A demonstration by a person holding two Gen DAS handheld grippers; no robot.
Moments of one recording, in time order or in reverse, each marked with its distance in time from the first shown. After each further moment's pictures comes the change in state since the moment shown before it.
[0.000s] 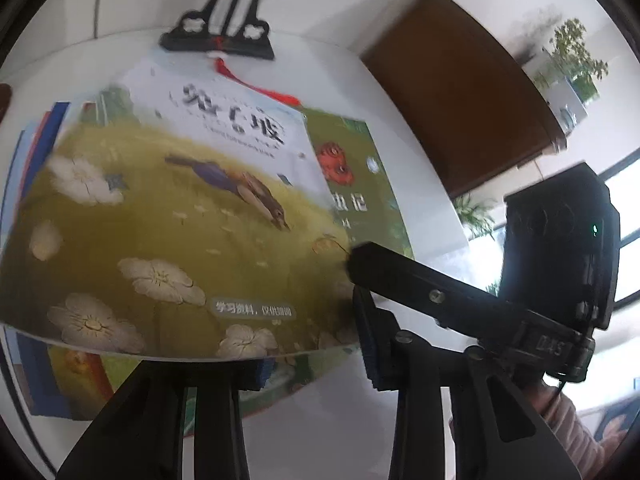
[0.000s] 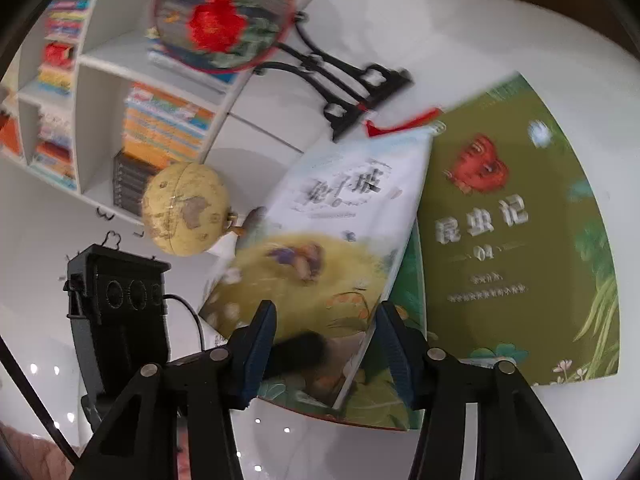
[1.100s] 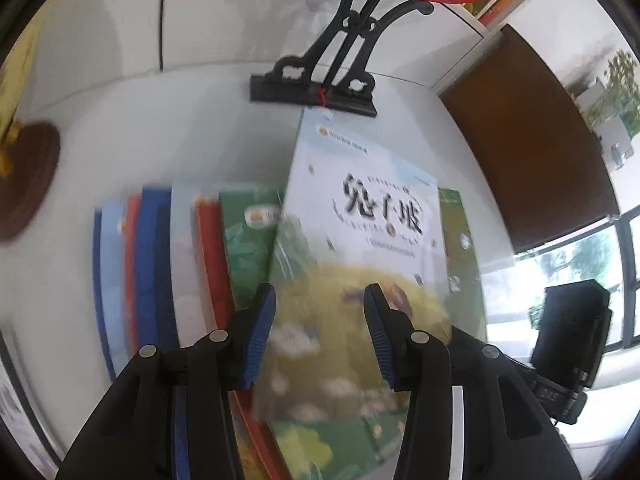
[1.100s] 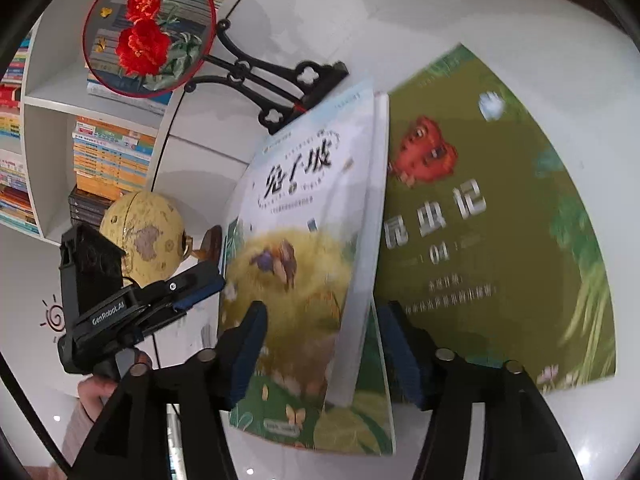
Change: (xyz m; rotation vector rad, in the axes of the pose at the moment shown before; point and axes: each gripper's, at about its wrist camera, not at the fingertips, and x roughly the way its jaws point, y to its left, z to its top) left arm -0.027 0.077 0.073 -0.056 -0.028 0.181; right arm 0.015 -0.031 0.012 0.159 -0.004 -0.107
